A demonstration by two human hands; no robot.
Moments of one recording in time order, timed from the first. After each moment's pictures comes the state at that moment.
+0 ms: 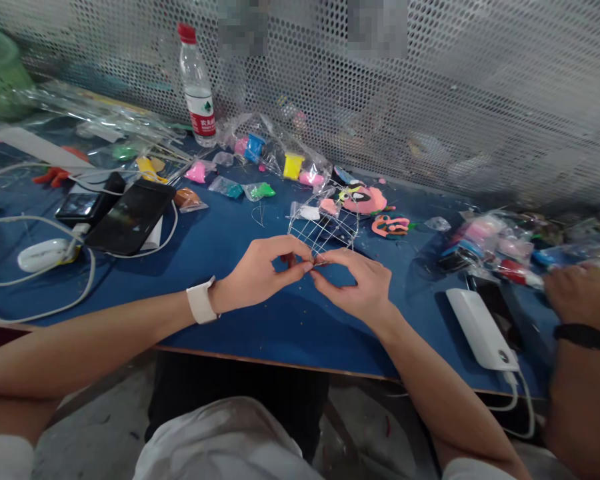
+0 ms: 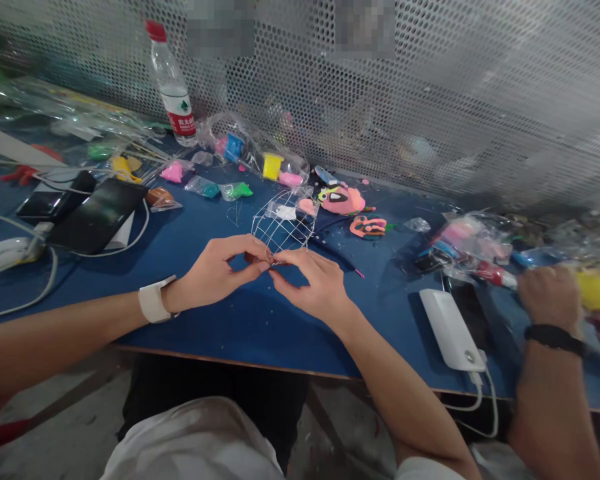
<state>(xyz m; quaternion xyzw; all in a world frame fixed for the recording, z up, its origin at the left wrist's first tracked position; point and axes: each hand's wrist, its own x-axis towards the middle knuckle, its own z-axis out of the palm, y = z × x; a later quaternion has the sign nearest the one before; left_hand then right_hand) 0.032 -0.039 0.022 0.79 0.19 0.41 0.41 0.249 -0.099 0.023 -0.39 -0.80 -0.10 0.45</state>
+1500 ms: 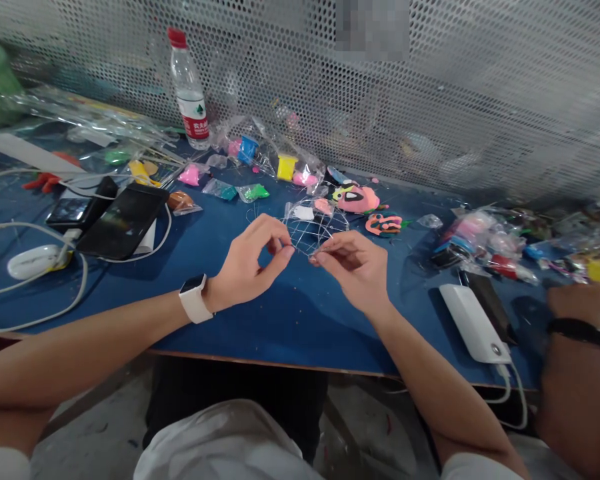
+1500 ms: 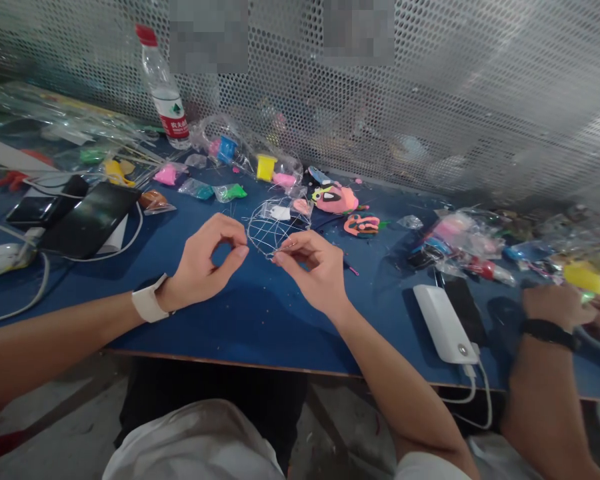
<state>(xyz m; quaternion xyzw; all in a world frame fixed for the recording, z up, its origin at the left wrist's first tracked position) 0.029 -0.037 0.023 0.79 0.21 0.51 0.26 0.252 -0.096 0.028 -0.47 -0.62 0.29 0.56</state>
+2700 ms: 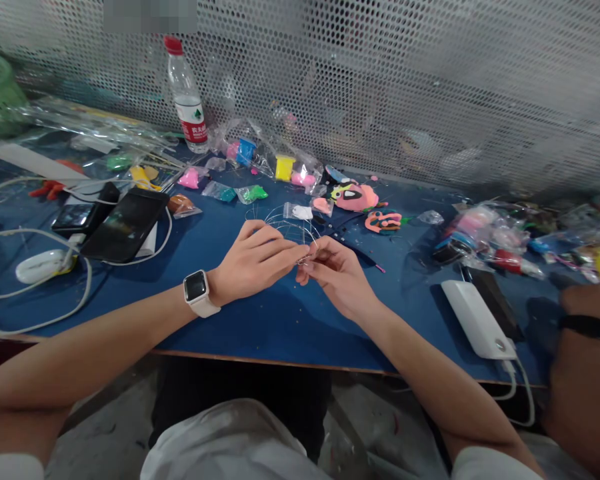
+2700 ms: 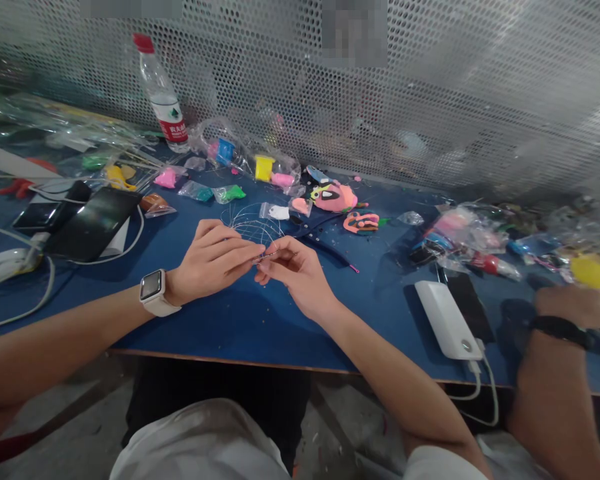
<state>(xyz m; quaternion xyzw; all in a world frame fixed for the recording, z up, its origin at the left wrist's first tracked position) 0.026 -0.018 0.011 0.88 0.11 0.46 -0.05 0.231 -0.098 0.026 -0.37 -0.47 0.58 0.55</state>
